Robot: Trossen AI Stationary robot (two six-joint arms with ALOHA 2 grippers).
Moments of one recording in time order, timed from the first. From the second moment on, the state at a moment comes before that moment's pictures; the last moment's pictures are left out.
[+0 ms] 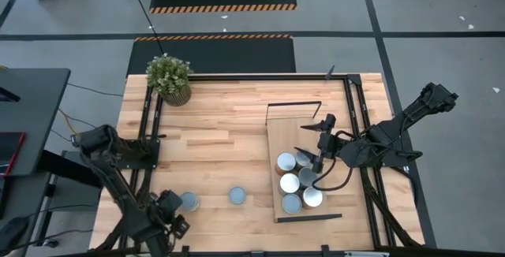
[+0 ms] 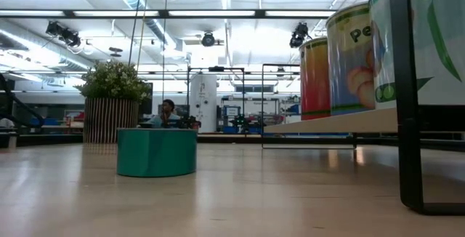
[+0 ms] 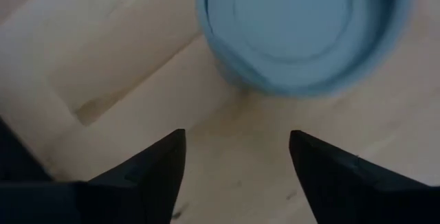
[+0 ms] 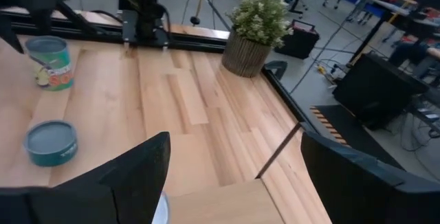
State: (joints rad) left arm -1.09 1.73 1.15 -1.04 -0.27 -2.00; right arm 0.54 1.02 0.81 -0.31 0.90 0.13
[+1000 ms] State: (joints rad) left arm -0.75 1.73 1.12 -0.94 -0.22 -1.40; right arm 0.54 1.02 0.81 -0.31 0.86 0.15
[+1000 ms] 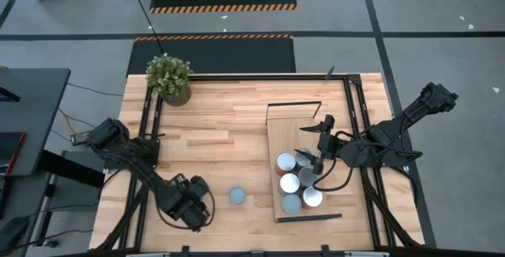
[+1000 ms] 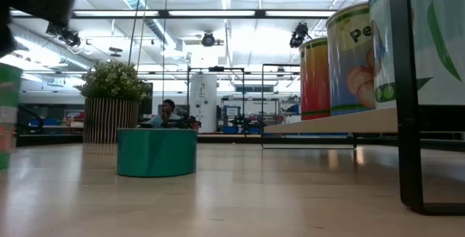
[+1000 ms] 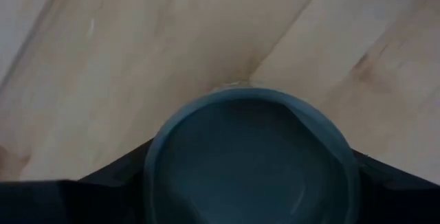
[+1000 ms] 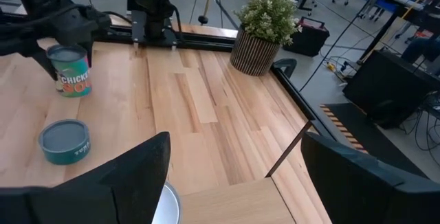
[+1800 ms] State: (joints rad) left arm -0.07 1.73 1.43 -0.83 -0.26 -0.15; right arm 0.33 1.00 0.81 -0.38 0.78 0.08
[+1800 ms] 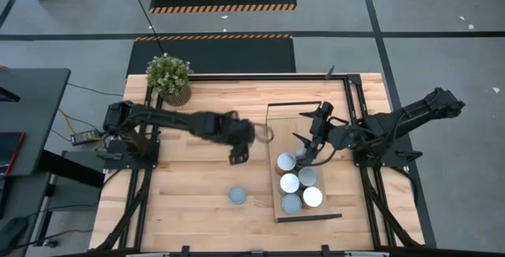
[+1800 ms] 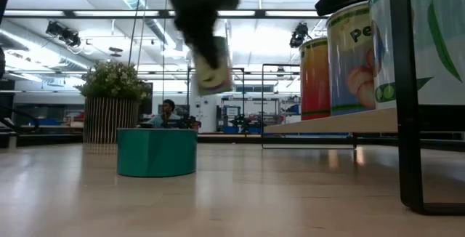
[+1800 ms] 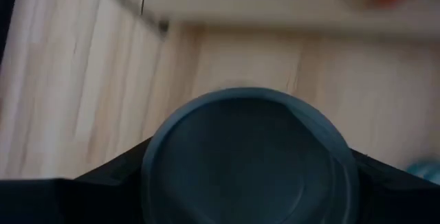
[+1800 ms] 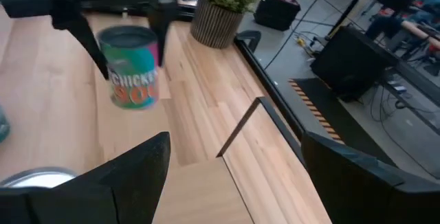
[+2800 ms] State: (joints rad) left arm 0.08 1.96 1.53 -0.38 0.08 0.04; right arm 0.18 0.91 0.81 -0.41 0.60 0.03
